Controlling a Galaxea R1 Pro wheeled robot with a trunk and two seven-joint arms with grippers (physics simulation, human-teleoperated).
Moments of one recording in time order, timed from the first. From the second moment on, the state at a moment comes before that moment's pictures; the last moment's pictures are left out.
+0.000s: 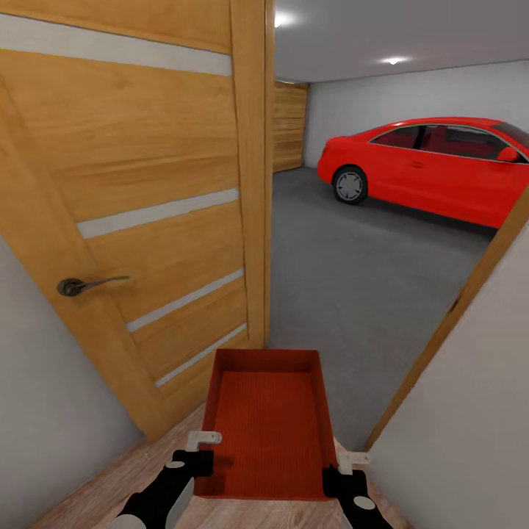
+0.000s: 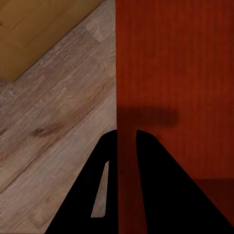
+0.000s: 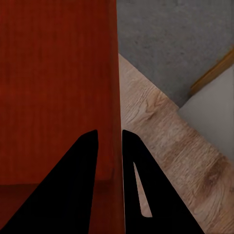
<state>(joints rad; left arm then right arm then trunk) -0.52 -0.11 0.00 -0.37 -0.05 0.13 0.10 -0.40 0.11 -0.07 -0.43 0.09 -0.06 -0.13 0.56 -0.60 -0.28</state>
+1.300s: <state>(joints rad) -0.52 -0.10 0.00 -0.37 -0.05 0.13 0.09 -0.40 0.12 -0.07 -0.43 0.09 -0.06 -0.13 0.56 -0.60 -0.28</state>
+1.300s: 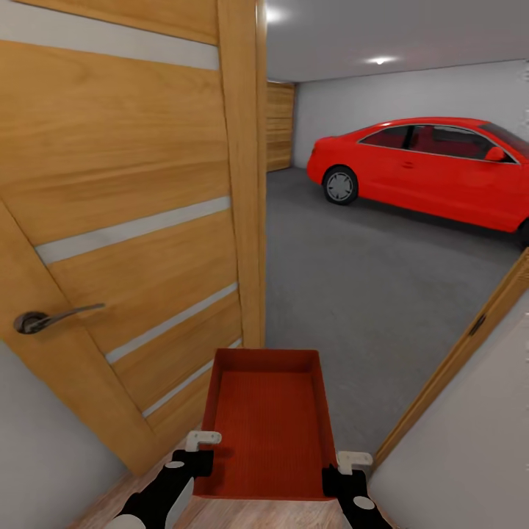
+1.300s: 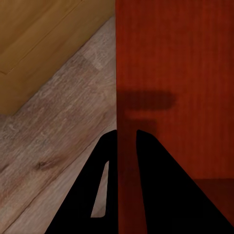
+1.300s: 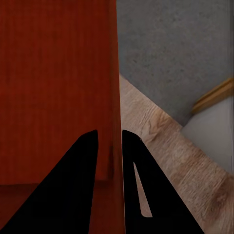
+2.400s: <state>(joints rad) -0.52 -0.10 0.00 -0.37 -0.05 0.13 0.09 -0.40 0.12 -0.07 -0.43 0.09 -0.06 -0.13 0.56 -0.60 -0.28</state>
